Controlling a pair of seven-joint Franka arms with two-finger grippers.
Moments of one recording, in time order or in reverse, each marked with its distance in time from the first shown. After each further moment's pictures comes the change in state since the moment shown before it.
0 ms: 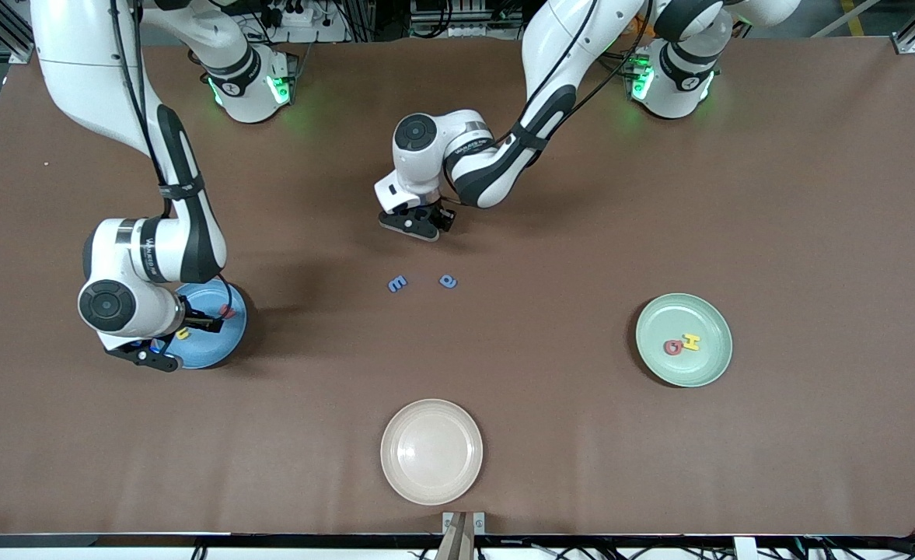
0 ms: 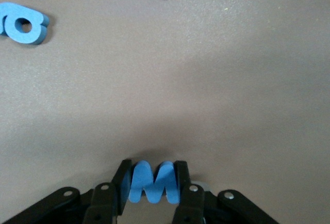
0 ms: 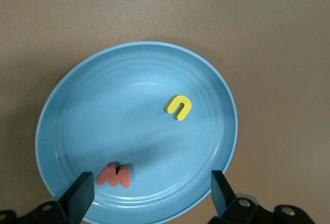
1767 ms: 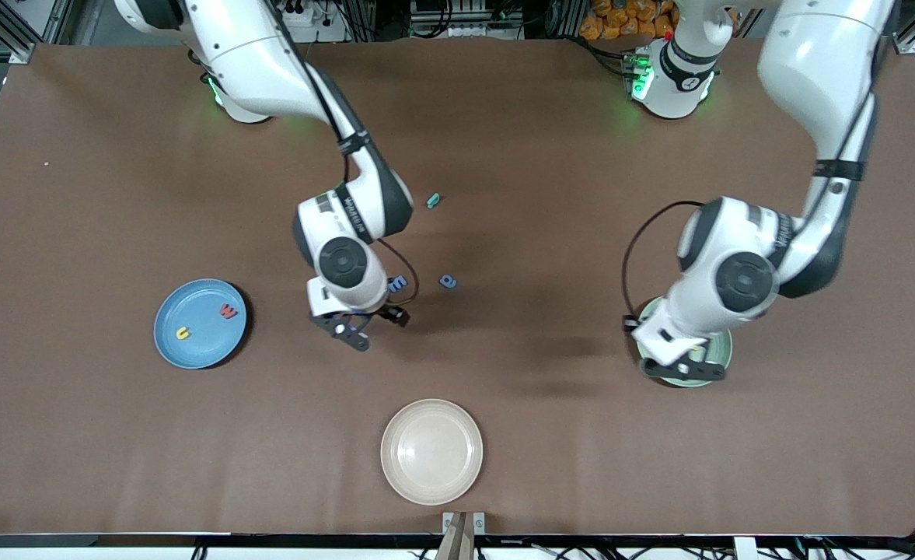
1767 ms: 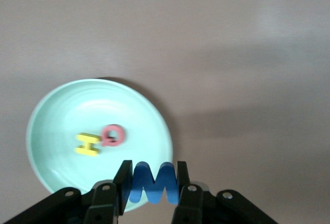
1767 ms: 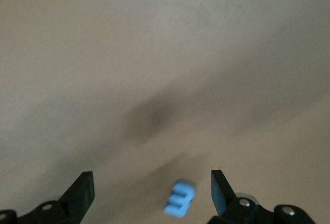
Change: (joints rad) left arm 0.797 -0.246 0.019 -0.004 -0.084 -0.323 0.638; right arm 0.386 0.163 0.151 0.294 0.219 0.016 0.718
